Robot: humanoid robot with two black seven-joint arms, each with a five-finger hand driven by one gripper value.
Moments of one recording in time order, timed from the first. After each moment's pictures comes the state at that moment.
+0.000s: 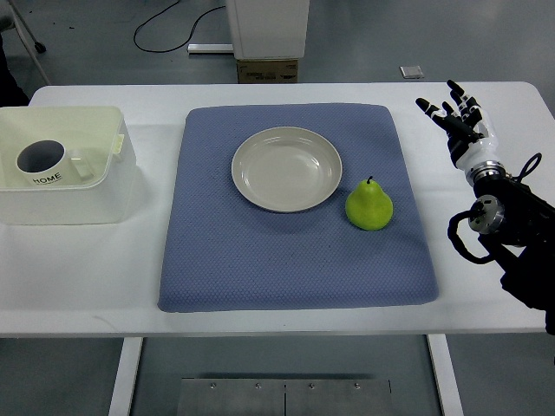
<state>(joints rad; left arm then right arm) -0.04 0.00 -0.11 -0.26 -0.03 0.05 -0.25 0.81 -0.18 0.66 0.59 -0.07 -0.09 0.41</state>
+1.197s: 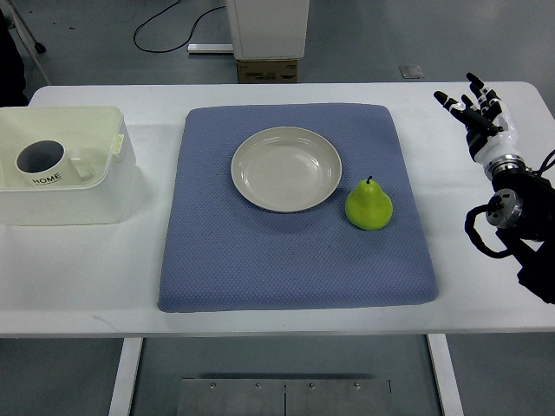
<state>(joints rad) -0.02 0.00 -0.11 -0.26 -0.03 0.06 -0.24 0.82 -0.24 0.67 0.59 -0.07 -0.09 0.41</state>
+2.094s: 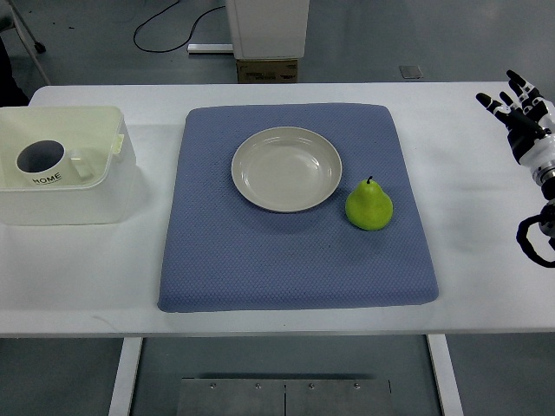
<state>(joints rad) -0.02 0.00 -0.11 -0.26 -0.03 0.06 -0.24 0.76 -0.38 0.66 0.60 -0.07 0.08 0.42</state>
